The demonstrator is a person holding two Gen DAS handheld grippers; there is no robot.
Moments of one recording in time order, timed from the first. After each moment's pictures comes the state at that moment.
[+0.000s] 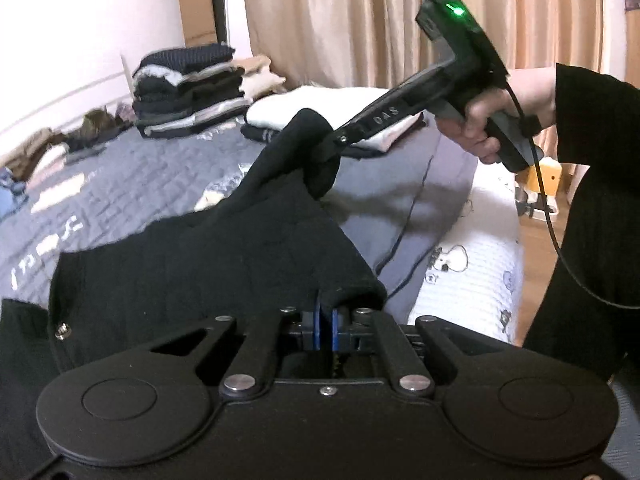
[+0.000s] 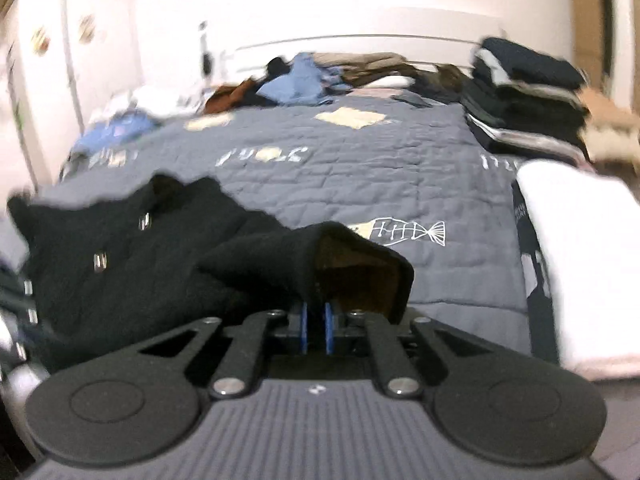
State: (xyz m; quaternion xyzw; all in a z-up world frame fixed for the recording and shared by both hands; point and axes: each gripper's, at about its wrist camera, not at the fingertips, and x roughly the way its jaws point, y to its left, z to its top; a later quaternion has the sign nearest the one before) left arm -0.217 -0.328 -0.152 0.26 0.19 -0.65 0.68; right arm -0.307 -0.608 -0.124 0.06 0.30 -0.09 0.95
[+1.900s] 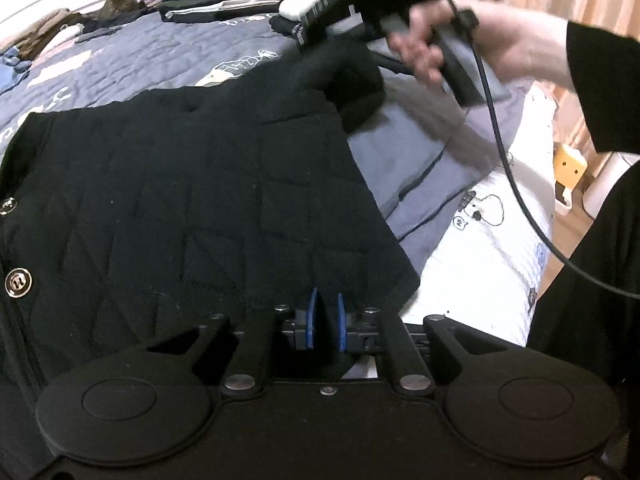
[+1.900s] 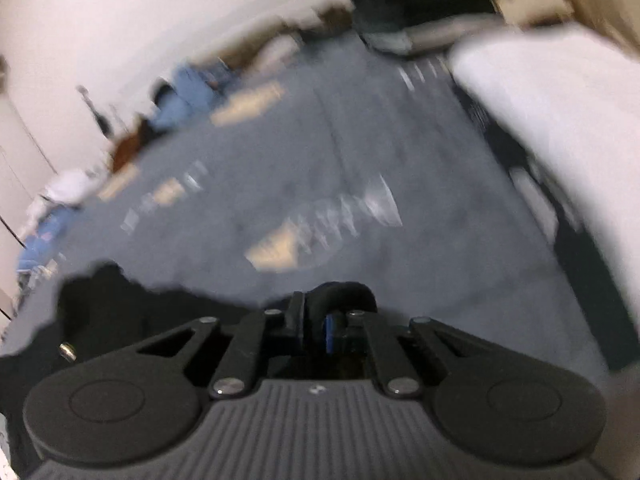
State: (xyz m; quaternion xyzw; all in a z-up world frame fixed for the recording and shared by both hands) left arm -0.200 -0.360 -0.203 0.25 0.35 -0.60 0.68; right arm -0.227 -0.707 -0.177 0.30 0.31 -0.20 0.88
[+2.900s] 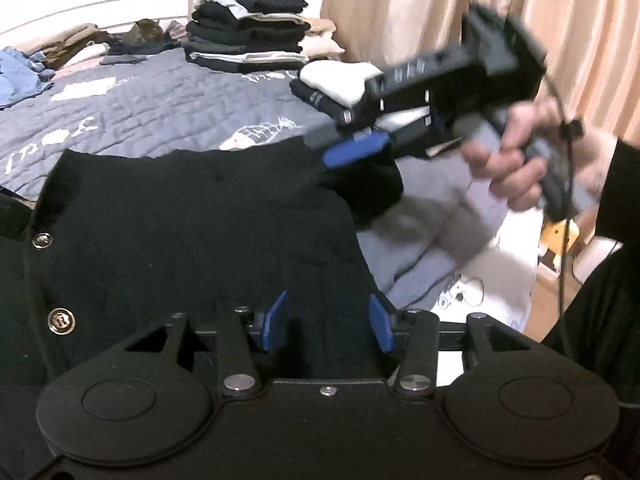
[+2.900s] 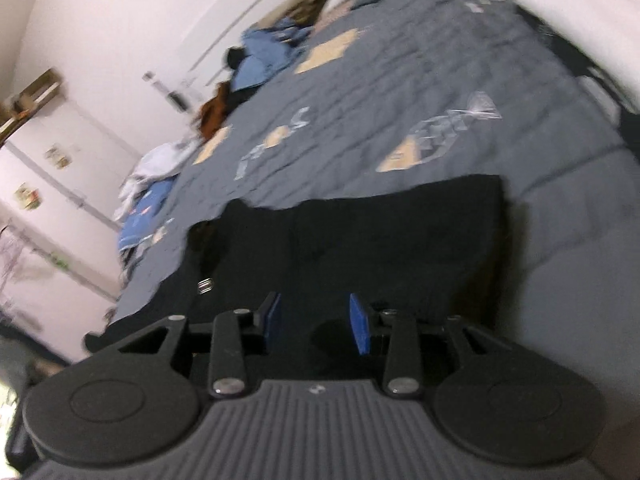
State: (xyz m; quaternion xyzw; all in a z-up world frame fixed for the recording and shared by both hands) left arm -0.187 -0.348 -0.154 0.16 0.32 -0.60 0.71; right arm -0.260 -0.654 -0.150 0.40 0.31 -0.06 0.86
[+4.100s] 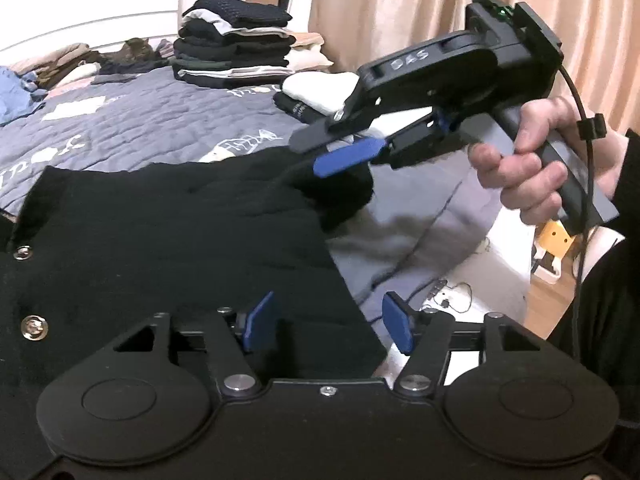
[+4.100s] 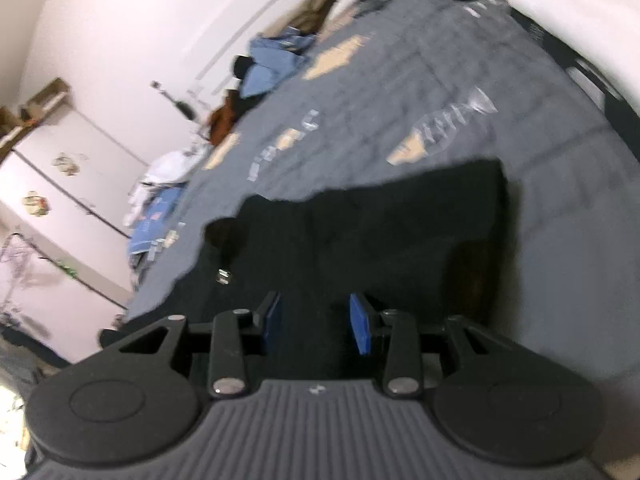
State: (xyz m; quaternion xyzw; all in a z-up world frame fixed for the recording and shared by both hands) left arm -0.220 -0.362 -0.169 0.17 0.28 -0.61 0.72; right arm -0.285 -0.626 -0.142 0.41 0.29 -0.06 0.86
